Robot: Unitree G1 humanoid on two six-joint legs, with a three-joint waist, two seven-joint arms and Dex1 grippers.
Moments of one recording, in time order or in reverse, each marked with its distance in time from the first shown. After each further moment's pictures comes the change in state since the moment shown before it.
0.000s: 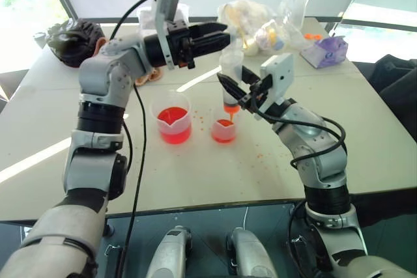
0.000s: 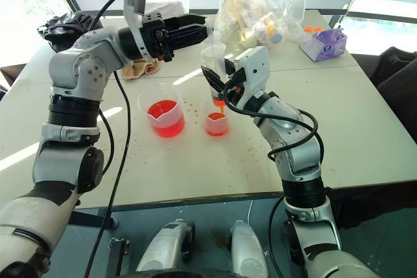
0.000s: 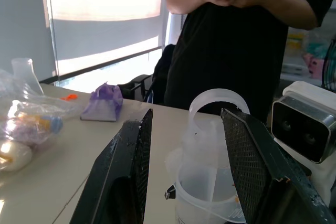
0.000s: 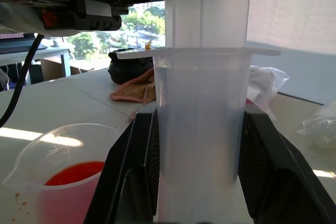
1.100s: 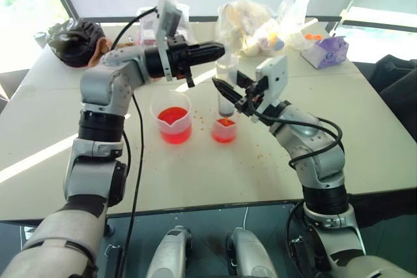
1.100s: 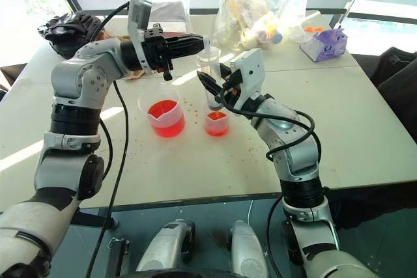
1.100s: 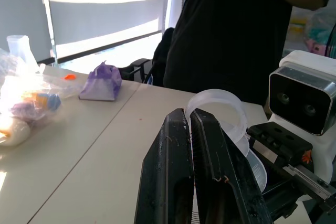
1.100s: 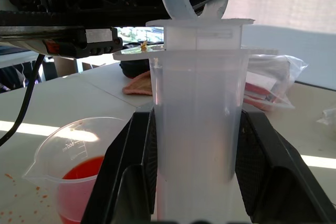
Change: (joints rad) left arm 0.077 -0.004 -0.006 -0.083 0.048 0.054 -0.017; right arm -0.005 0.021 0.000 -0.007 0.049 0.076 0.007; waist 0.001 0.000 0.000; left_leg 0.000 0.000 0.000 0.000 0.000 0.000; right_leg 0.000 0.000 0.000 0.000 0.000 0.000
